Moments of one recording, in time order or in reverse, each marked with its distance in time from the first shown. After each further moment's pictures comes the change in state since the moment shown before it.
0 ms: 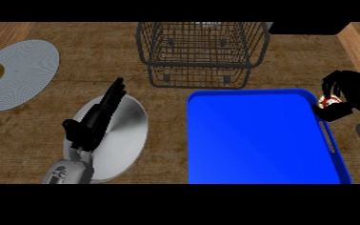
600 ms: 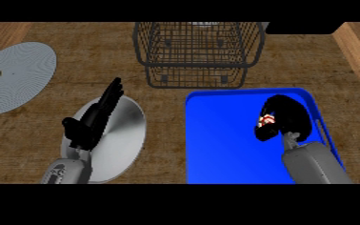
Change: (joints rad) left arm -0.011 0.015 0.007 0.033 0.007 0.008 -0.013; right arm 0.149 0.344 0.184 -0.361 0.072 -0.012 0.682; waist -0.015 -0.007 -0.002
